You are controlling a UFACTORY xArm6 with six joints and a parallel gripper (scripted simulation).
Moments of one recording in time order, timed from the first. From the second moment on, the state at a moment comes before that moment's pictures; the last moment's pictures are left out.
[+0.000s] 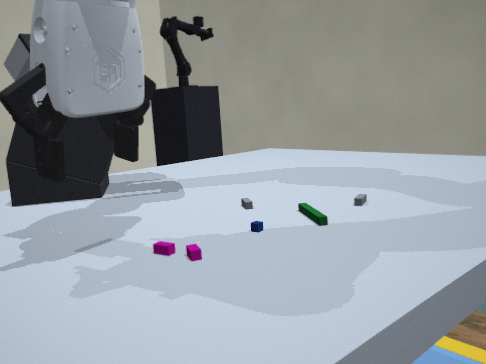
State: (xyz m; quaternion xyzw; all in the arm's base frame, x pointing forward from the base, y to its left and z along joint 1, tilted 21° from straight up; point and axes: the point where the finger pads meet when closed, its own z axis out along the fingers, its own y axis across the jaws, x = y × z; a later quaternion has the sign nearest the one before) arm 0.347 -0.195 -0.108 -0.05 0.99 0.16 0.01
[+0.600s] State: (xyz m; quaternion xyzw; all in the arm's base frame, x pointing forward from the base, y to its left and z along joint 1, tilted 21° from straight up) arm 0.348 -0.153 -0.110 0.05 0.98 0.15 0.08
